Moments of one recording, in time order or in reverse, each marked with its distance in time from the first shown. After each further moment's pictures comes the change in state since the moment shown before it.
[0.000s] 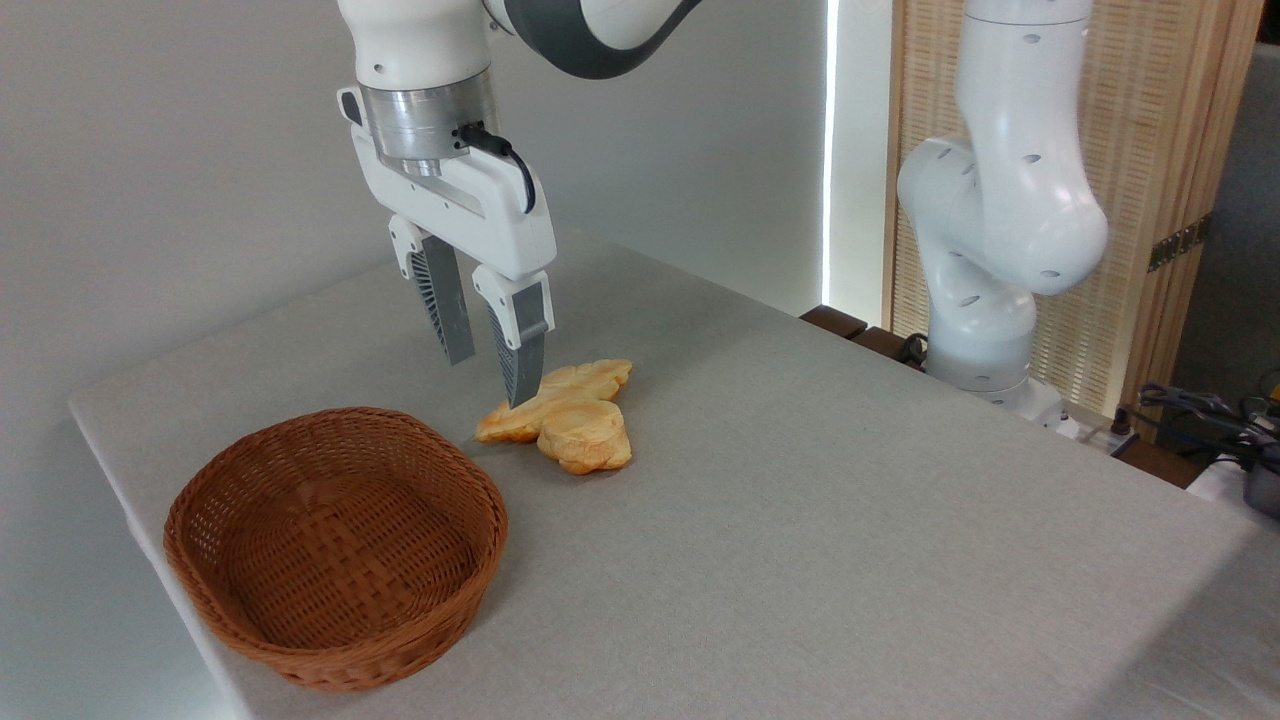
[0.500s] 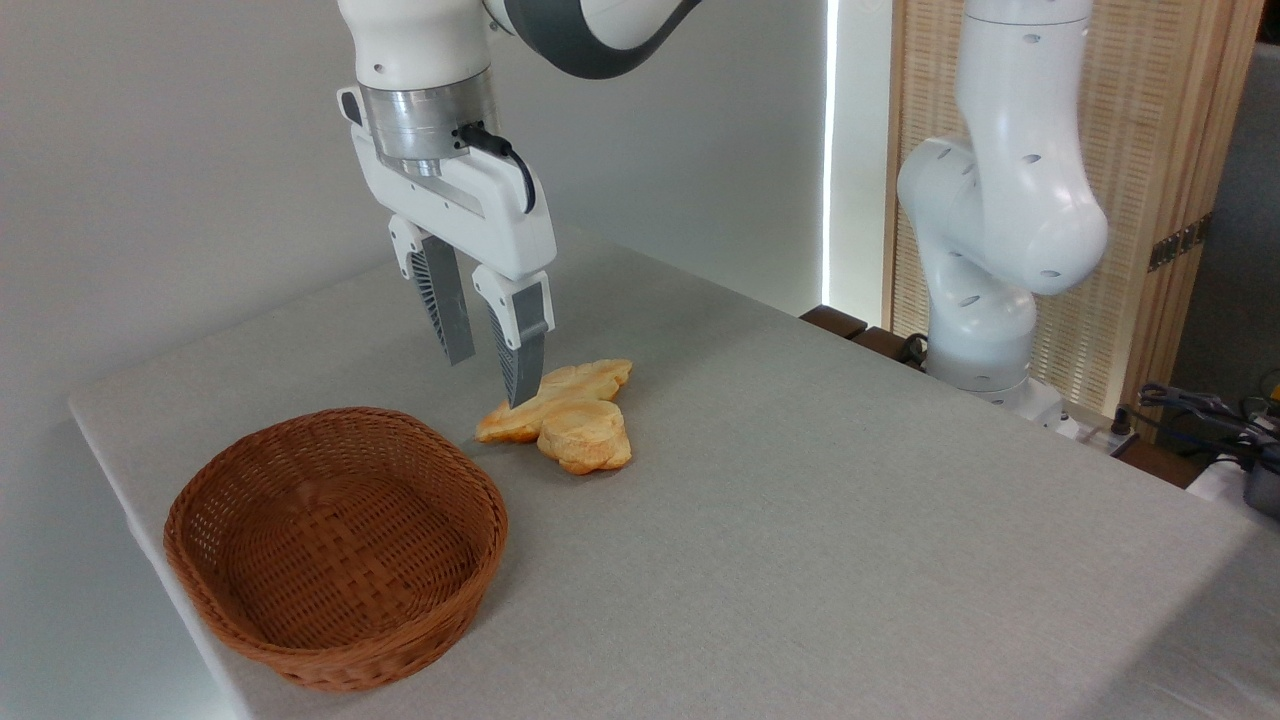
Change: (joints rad) arm 0.000 0.000 0.000 0.000 0.000 0.000 0.000
